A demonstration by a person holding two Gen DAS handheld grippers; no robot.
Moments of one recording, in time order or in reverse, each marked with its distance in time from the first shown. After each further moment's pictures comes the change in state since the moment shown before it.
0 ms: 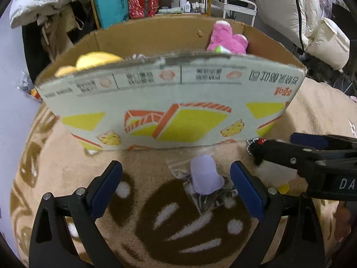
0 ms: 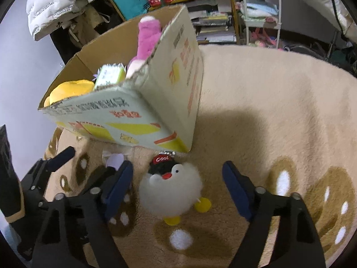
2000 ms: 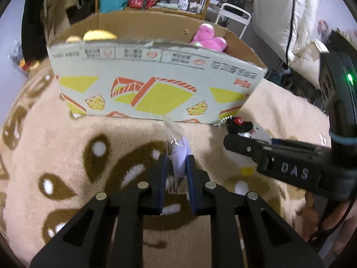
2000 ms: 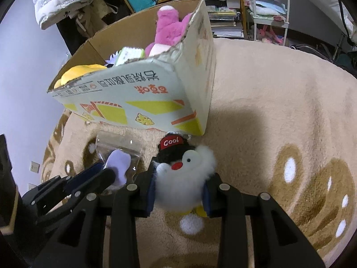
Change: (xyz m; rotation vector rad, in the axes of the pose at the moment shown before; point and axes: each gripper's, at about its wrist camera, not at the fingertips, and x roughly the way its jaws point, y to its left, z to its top) left arm -0.042 0.002 -0.032 -0.117 0.026 -0.161; right arm -0.011 0.019 -0.017 -0.044 0.026 0.010
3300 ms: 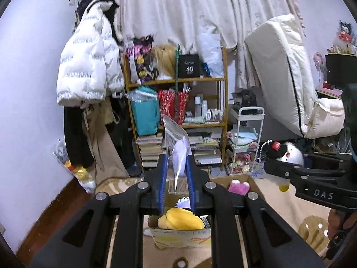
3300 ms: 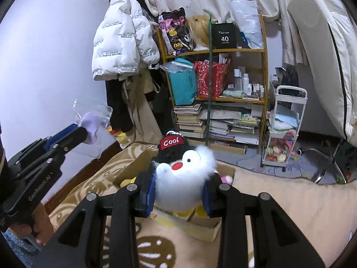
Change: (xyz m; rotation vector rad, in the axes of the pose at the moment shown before) left arm -0.155 -0.005 0.123 0.131 -0.628 0.244; right arm -0.148 0.085 0.078 -0.279 -0.535 0.041
